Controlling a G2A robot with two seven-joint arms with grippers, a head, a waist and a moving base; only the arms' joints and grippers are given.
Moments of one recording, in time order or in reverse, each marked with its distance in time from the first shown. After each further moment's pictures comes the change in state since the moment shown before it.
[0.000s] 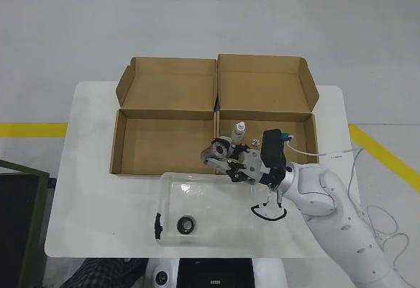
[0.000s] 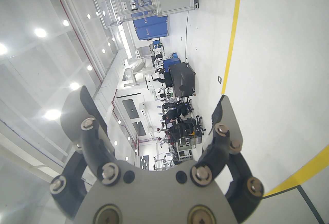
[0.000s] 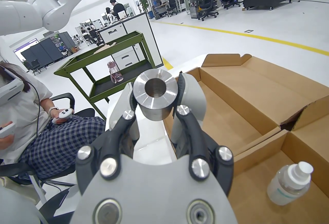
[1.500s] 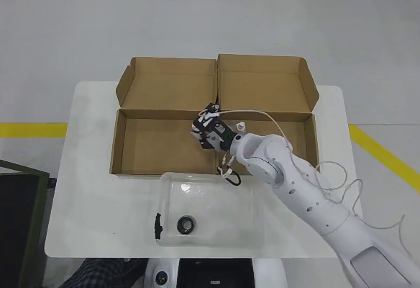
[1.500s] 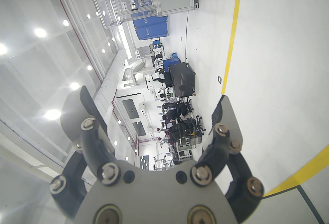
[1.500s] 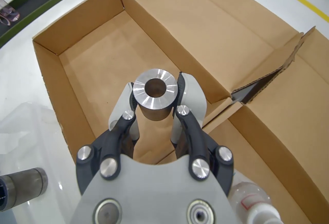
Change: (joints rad) left arm 0.000 0.000 0.000 0.000 0.000 0.000 0.000; right arm 0.427 -0.155 -0.373 0.376 -0.294 0.523 0.278
